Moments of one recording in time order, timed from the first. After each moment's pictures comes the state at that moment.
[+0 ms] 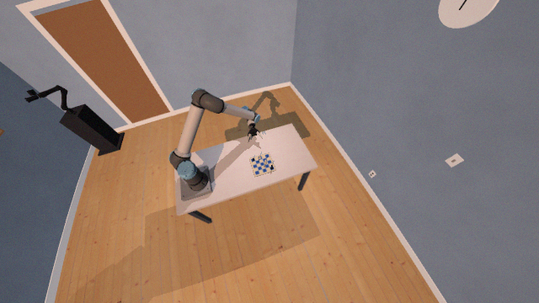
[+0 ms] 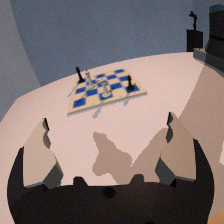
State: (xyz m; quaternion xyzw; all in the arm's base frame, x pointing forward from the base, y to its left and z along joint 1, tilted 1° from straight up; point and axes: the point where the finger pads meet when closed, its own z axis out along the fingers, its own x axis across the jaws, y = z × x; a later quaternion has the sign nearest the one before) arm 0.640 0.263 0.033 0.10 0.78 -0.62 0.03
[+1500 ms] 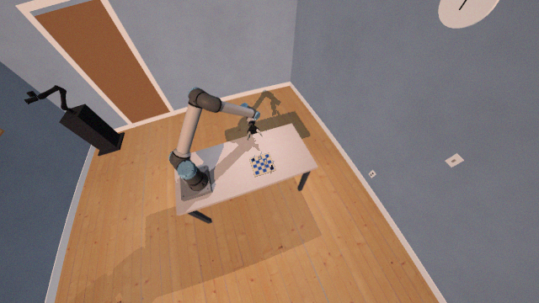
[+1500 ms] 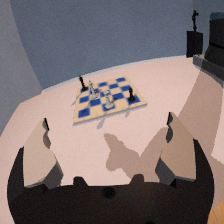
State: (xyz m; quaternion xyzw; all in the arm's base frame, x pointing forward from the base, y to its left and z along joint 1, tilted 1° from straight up) arm 0.640 0.263 0.072 0.10 0.78 -0.62 0.03
